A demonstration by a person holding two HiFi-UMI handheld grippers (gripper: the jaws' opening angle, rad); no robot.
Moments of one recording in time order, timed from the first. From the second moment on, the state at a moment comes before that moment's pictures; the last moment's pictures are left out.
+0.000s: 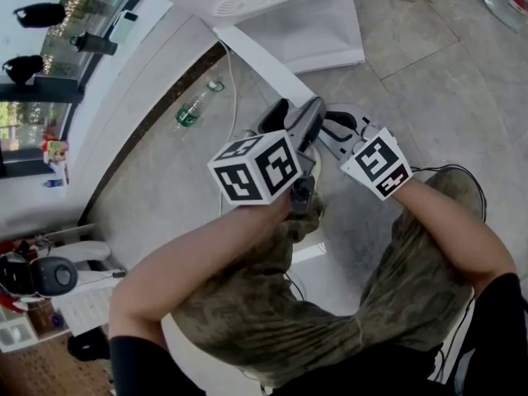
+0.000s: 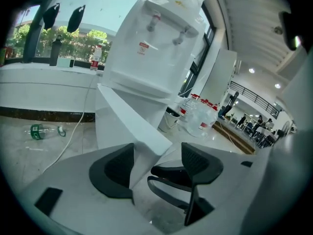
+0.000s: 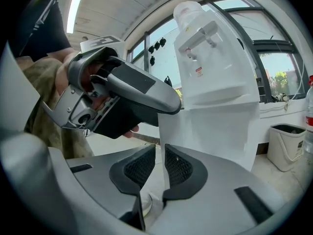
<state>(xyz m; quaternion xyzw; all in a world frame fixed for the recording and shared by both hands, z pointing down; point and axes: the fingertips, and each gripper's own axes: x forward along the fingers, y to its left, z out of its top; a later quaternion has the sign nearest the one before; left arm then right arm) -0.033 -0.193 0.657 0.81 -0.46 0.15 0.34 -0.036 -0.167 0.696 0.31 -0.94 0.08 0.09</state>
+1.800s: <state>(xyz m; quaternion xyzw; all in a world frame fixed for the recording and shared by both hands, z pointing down) -0.105 -0.169 0.664 0.78 -0.47 0.23 0.34 -0.057 -0.165 0.692 0.28 -0.95 0.12 0.06</state>
